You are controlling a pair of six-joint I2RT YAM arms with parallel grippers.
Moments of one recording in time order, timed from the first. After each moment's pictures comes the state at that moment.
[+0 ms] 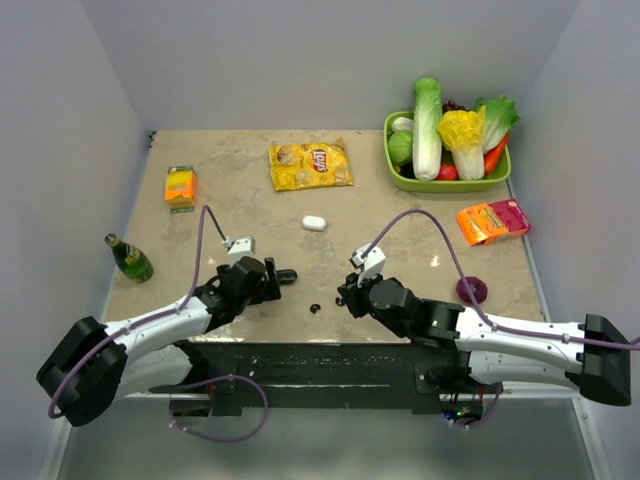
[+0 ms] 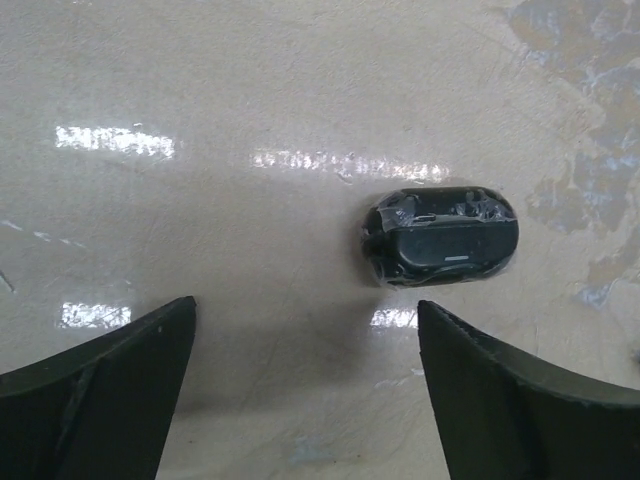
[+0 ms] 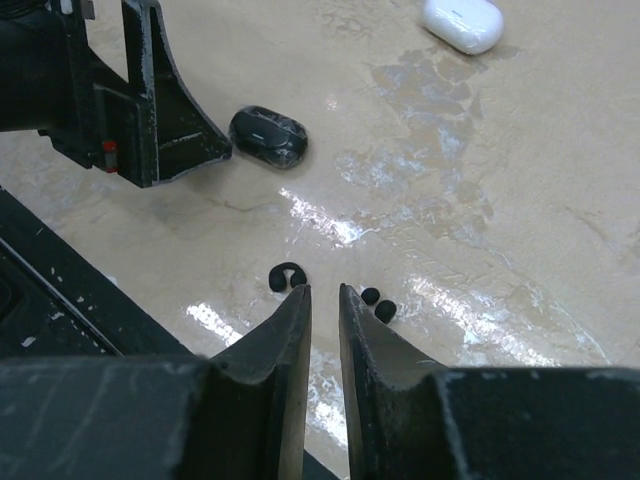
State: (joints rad) left arm -0.70 1.10 0.38 -0.11 -0.38 -0.72; right arm 1.20 0.96 0.53 0.00 0.47 0.41
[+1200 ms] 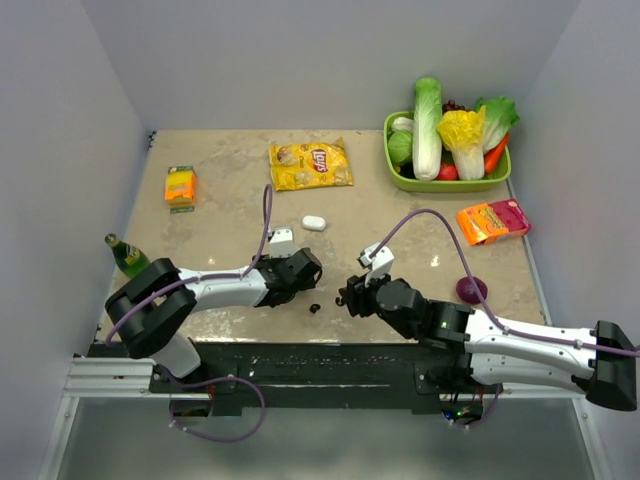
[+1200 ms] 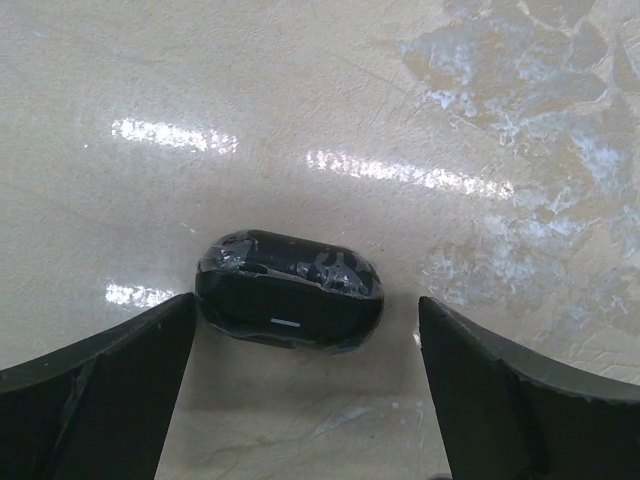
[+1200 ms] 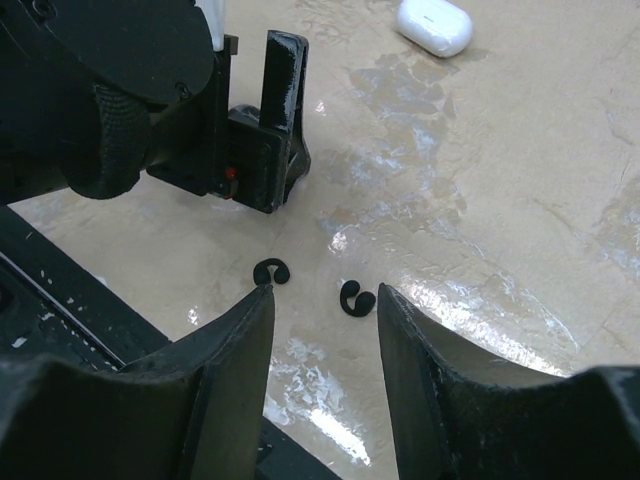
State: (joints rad) left arm -0.91 1.57 0.74 -0.25 -0.62 -0.95; right arm 1.20 0.89 0.53 -0.08 0.51 0.40
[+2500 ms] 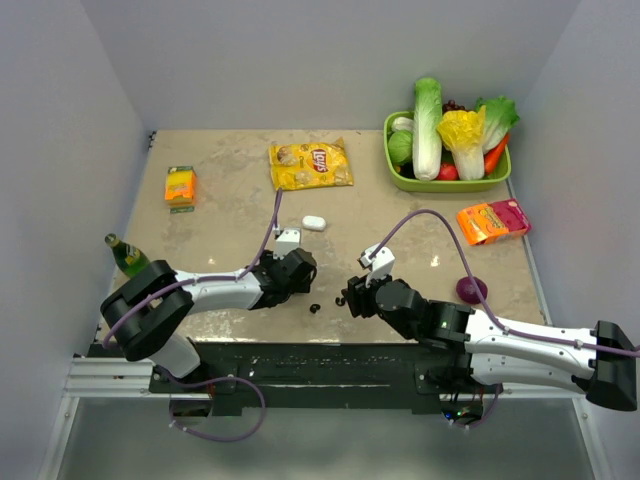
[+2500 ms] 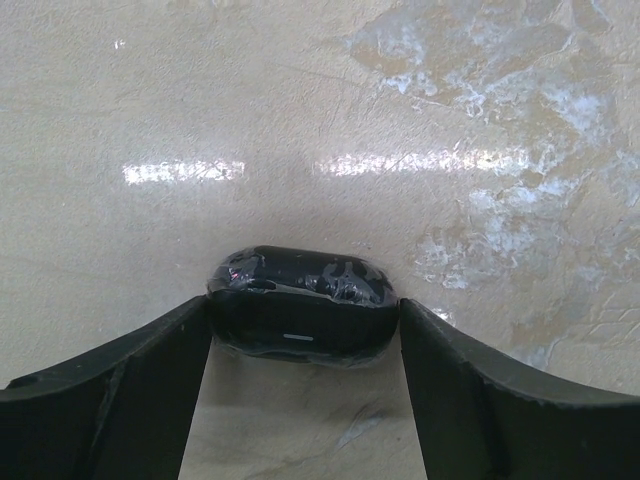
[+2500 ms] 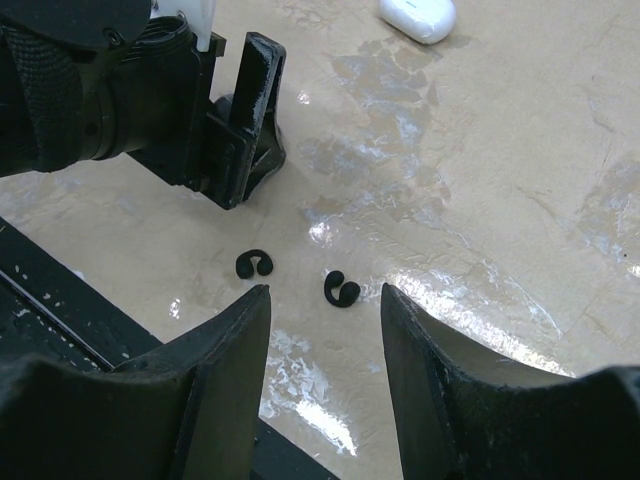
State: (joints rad) left arm -0.89 1.55 0.68 -0.11 -0.55 -0.68; right arm 1.20 0.89 0.53 -0.11 0.53 0.40
